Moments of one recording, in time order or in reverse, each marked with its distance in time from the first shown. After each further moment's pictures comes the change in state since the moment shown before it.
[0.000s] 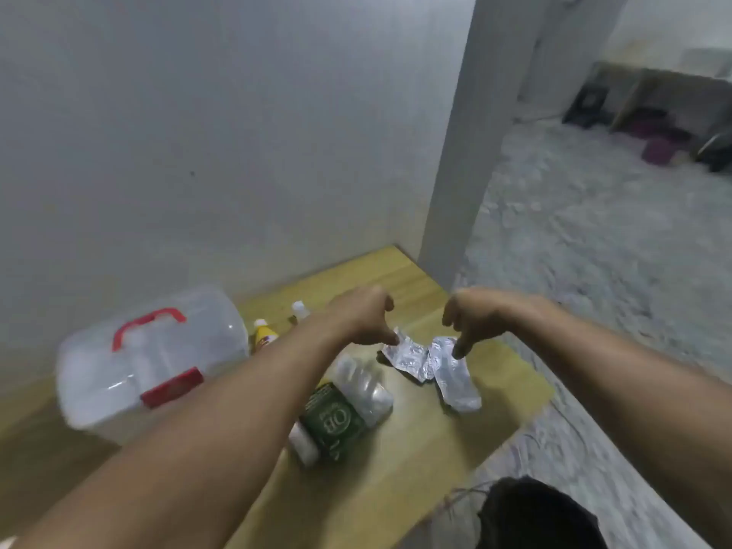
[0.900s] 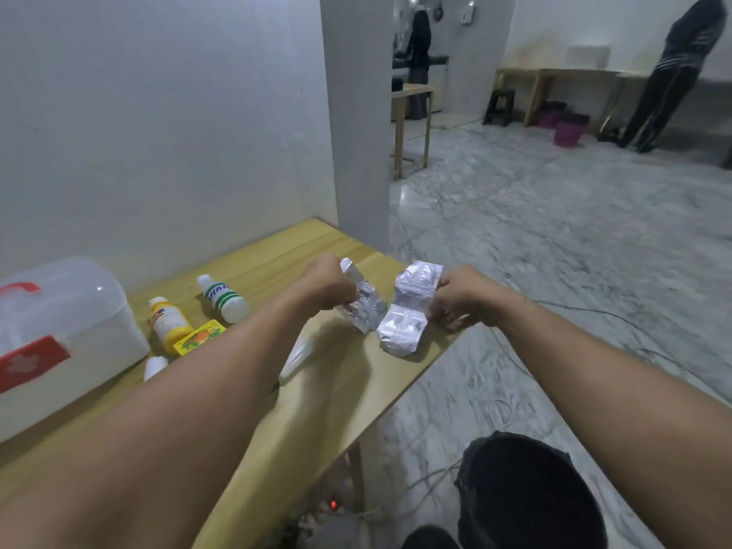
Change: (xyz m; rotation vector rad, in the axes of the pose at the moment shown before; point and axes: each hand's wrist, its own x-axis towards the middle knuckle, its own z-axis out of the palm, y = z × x) left_hand 0.023 0.061 0.096 -0.312 0.116 -0.158; right_hand -0.043 0.078 0.136 0.967 0.317 0.275
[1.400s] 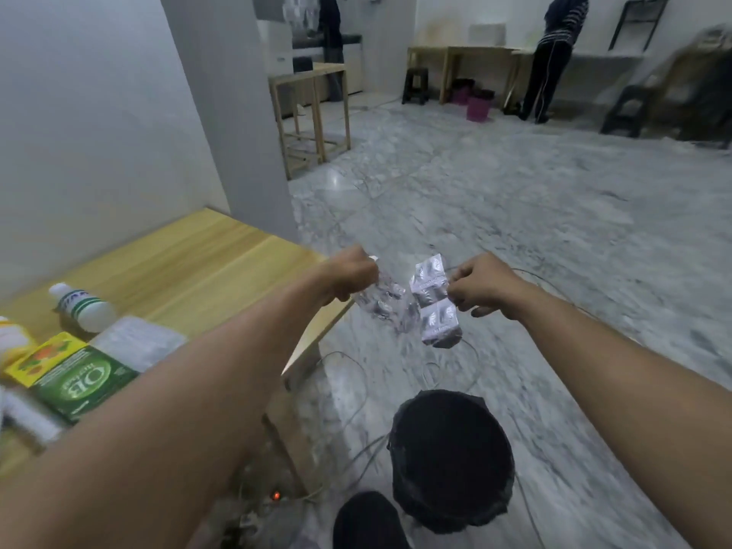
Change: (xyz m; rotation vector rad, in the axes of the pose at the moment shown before) left_hand -0.036 0.127 0.112 -0.073 -0.320 0.272; right_hand -0.058 0.143 -0.094 0.084 0.316 0.165
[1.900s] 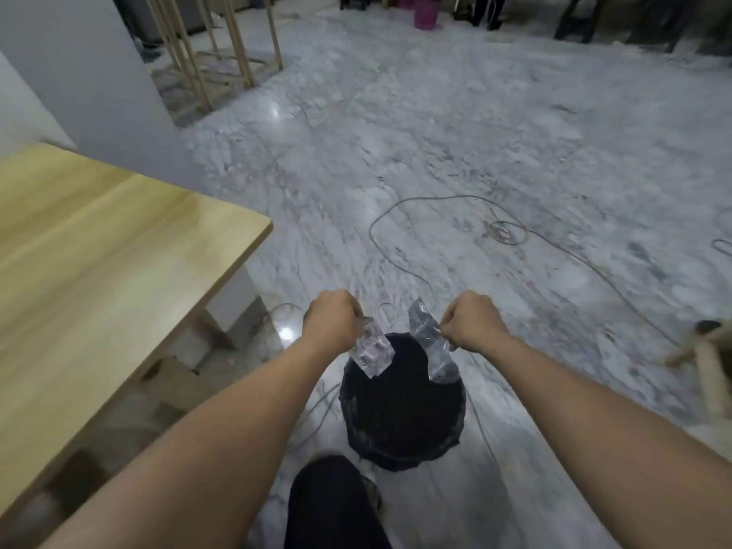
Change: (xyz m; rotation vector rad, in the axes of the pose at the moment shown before) left_hand 0.050 -0.064 0.187 0.288 -0.018 0.013; right_hand 0.015 0.182 0.046 -0.267 0.036 0.247
